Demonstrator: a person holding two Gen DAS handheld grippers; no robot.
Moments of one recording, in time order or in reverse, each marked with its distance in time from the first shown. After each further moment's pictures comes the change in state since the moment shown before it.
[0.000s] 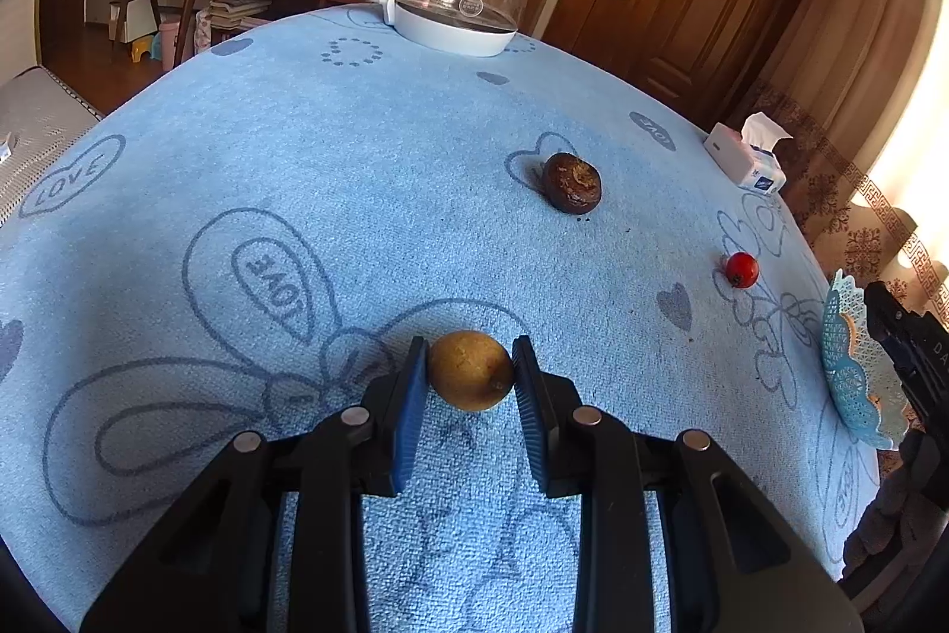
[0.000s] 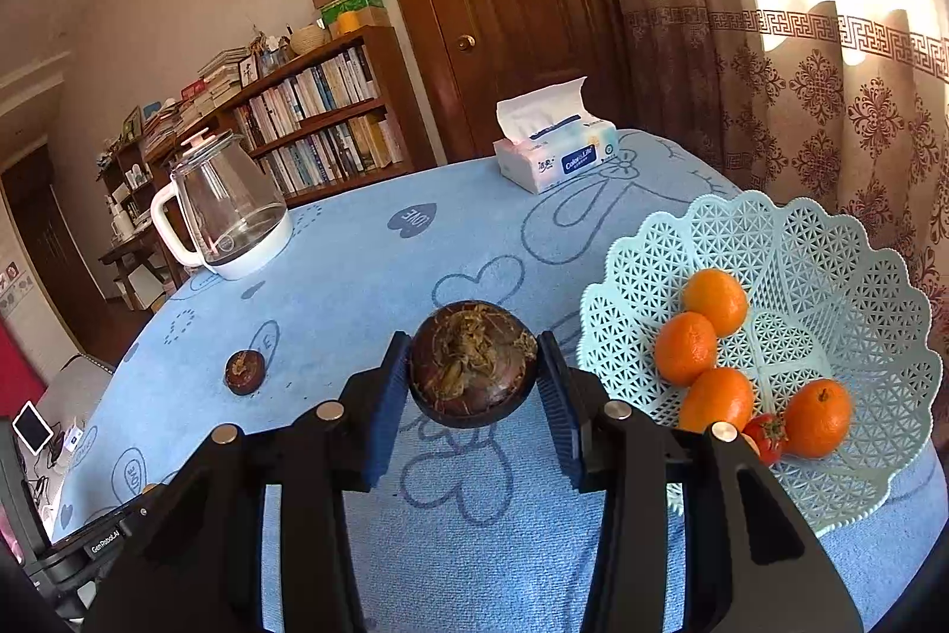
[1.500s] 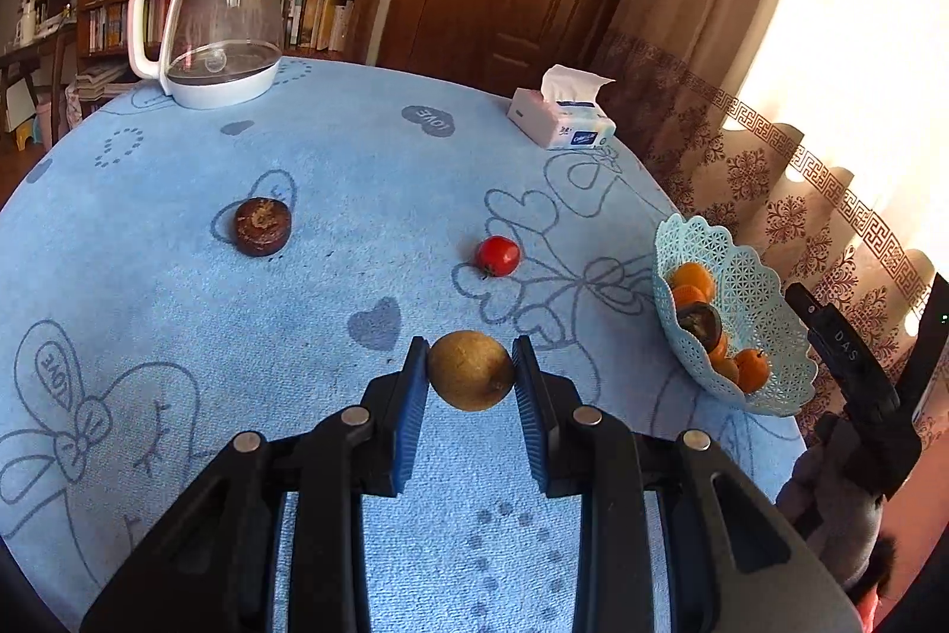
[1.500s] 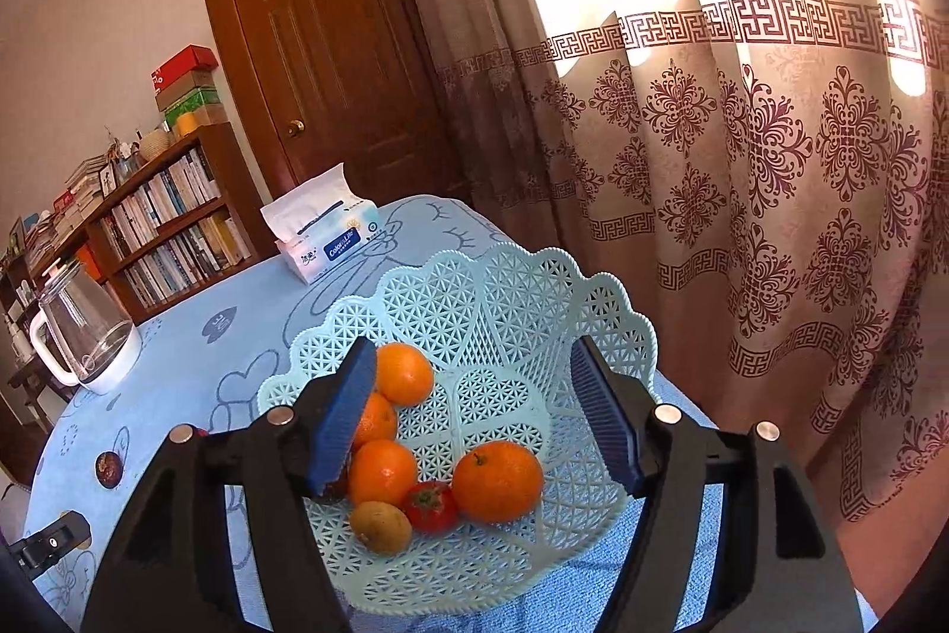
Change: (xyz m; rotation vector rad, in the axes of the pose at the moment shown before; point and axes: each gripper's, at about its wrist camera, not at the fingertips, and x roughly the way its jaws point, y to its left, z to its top) left arm -0.009 -0.150 0.003 0.258 0.009 -0.247; right arm -0.044 -0.128 0.002 0.206 -0.166 -0.303
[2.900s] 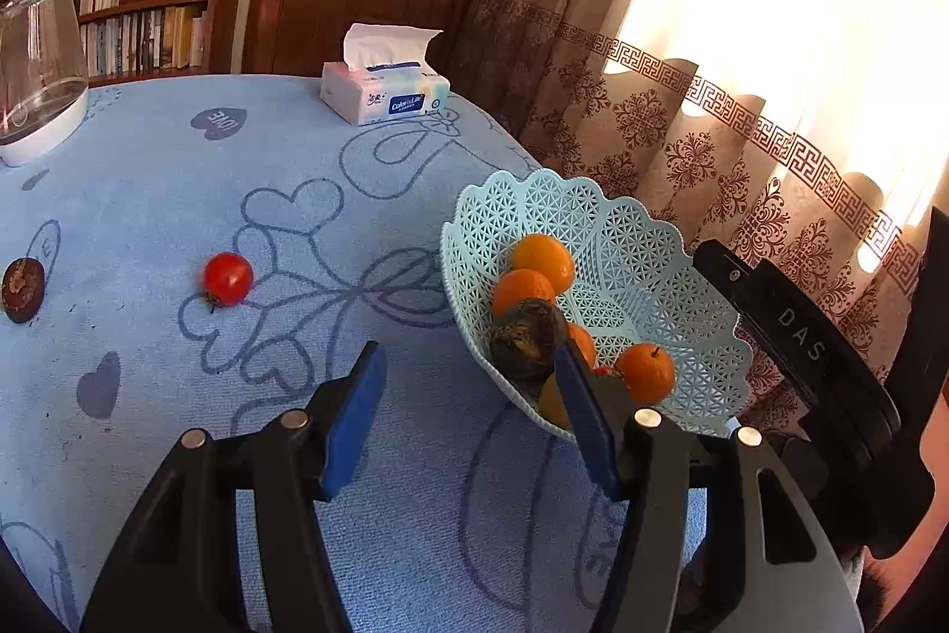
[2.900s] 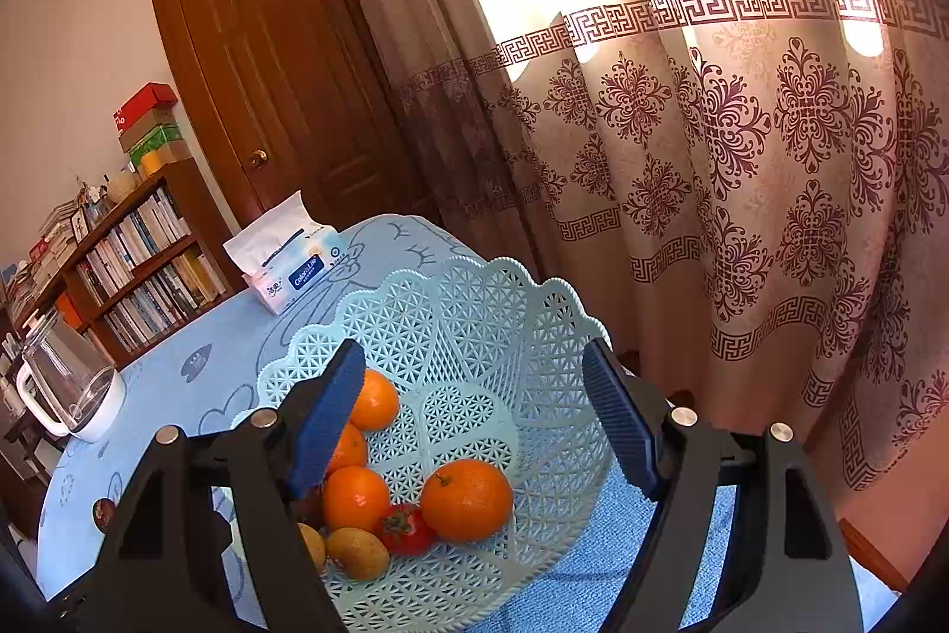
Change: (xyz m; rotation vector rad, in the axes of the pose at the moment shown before) left arm 0.074 -0.098 0.002 0.150 0.035 -0.197; right arm 0.000 -0.014 0.002 0.099 -0.033 -0.064
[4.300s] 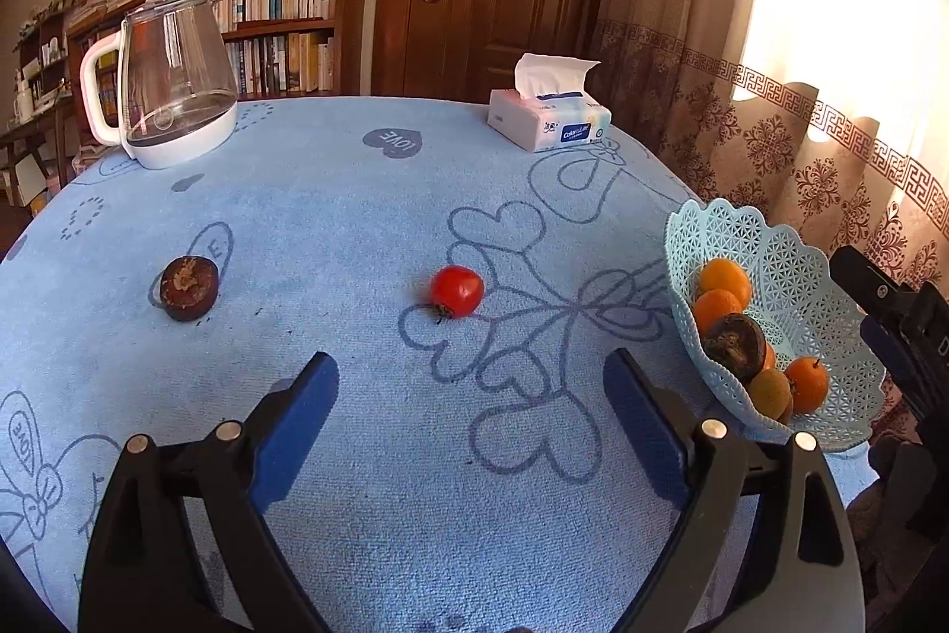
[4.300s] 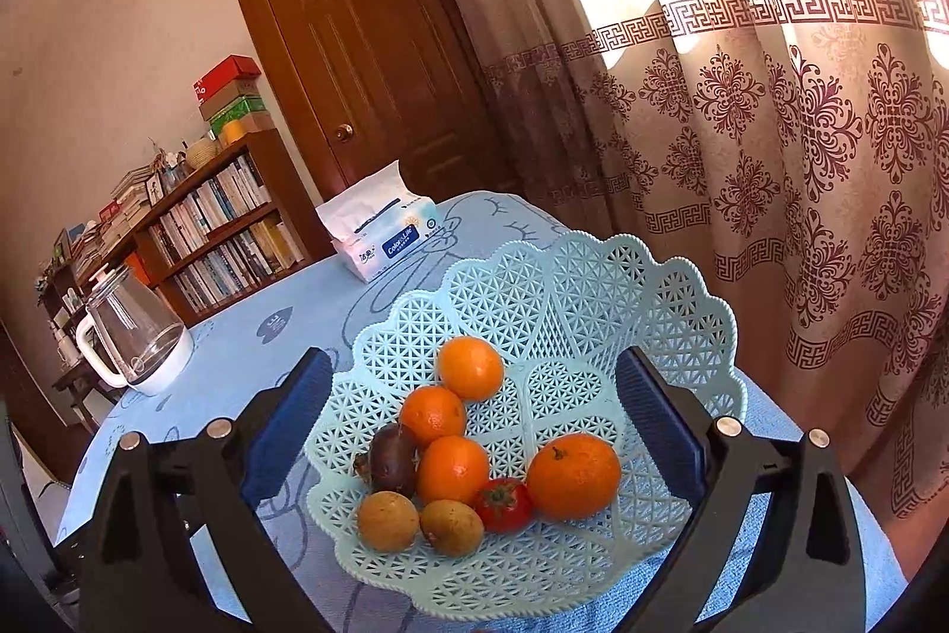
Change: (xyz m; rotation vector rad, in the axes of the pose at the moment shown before) left arm -0.030 0.059 -0.007 -0.027 -0.074 0.320; right arm 0.000 0.028 -0.010 -0.084 0.048 0.211
